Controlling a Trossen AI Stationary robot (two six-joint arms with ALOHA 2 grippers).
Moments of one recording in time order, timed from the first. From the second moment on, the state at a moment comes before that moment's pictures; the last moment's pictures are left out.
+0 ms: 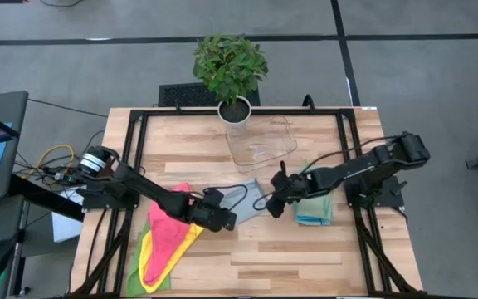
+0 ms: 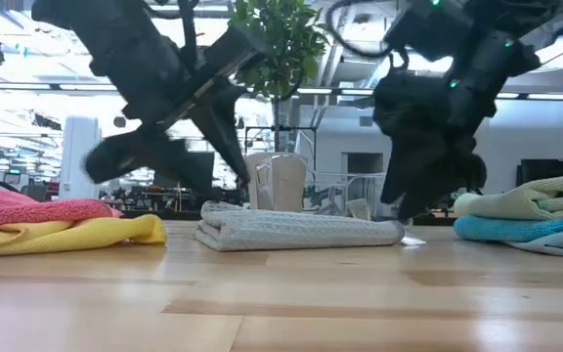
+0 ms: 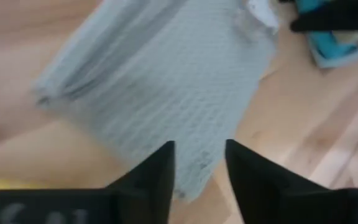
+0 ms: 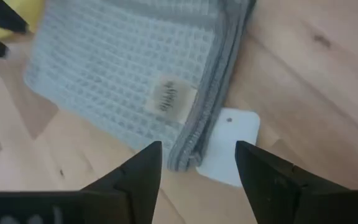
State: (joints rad) left arm -0.37 1.74 0.96 -0.15 -0.40 -1.44; right arm 0.18 1.54 0.73 -0.19 0.10 0.87
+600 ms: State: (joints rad) left arm -0.35 1.75 0.96 -0.34 -0.41 -1.88; right arm 0.10 1.54 0.85 -0.36 0.07 0.81
